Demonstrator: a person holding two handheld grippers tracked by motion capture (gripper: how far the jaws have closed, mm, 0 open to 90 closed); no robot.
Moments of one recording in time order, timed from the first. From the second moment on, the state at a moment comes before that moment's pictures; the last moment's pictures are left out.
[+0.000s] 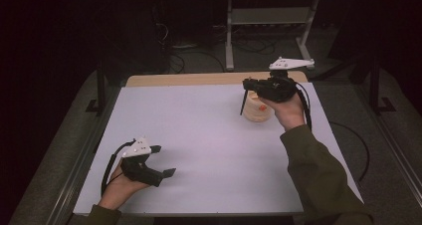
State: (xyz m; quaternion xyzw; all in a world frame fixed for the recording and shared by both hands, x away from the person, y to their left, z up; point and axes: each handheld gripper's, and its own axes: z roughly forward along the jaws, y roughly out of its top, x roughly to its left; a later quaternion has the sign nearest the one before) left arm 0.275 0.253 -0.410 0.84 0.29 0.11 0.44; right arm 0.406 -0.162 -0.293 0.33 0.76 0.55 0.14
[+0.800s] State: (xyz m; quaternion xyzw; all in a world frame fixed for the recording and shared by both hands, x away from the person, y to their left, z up) left arm 0.271 0.265 -0.412 0.84 0.30 0.11 0.44; right arm 0.423 -0.173 -0.283 0.35 0.74 0.54 0.17
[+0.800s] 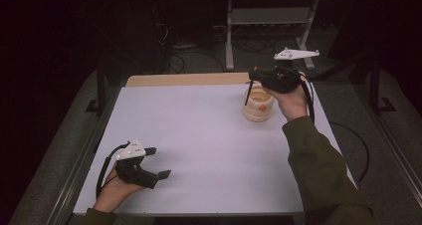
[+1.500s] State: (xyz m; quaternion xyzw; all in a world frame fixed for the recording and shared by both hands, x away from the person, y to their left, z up) left arm 0.271 0.265 -0.412 0.84 0.30 0.11 0.44; right arm 0.437 -0.186 -0.283 0.37 0.73 0.54 0.19
